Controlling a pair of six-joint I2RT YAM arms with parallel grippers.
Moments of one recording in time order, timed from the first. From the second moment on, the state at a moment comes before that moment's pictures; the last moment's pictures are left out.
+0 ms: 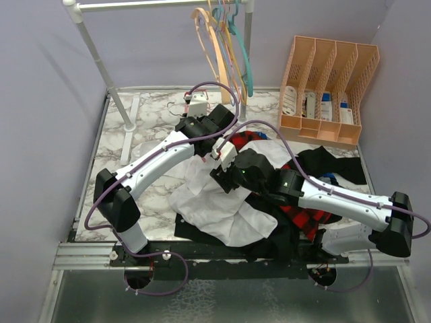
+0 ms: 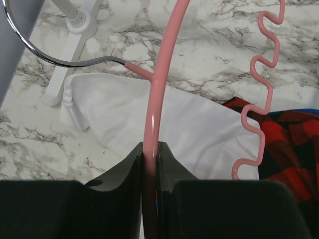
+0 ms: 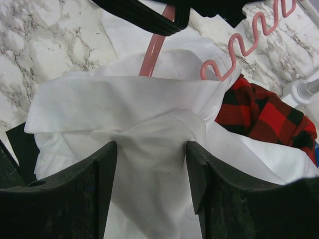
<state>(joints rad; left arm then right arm) -0.78 1.67 1.62 -1.02 -0.92 -0.80 1.12 1.27 1.08 -0.27 0.28 -0.07</state>
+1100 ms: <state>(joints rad) -0.78 1.67 1.62 -1.02 -0.93 -0.80 1.13 1.33 0.98 0.04 0.26 -0.01</state>
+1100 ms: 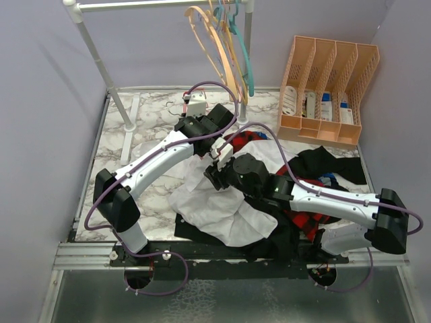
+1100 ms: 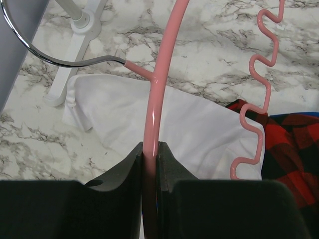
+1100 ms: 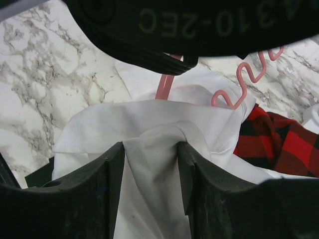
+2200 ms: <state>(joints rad) -0.74 1.67 1.62 -1.00 -0.93 -0.80 1.24 1.55 0.95 0.45 0.65 -0.20</state>
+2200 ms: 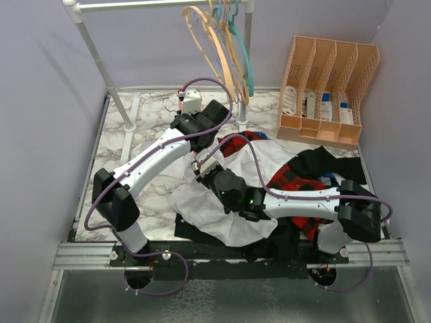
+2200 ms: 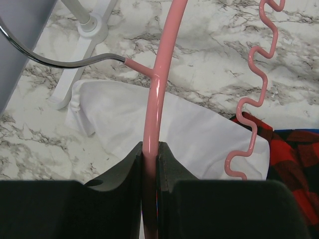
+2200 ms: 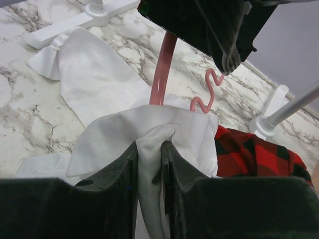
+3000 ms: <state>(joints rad) -0.74 1.65 1.62 -1.02 -0.88 -0.80 1.26 1.65 1.02 0.65 0.71 -0.34</state>
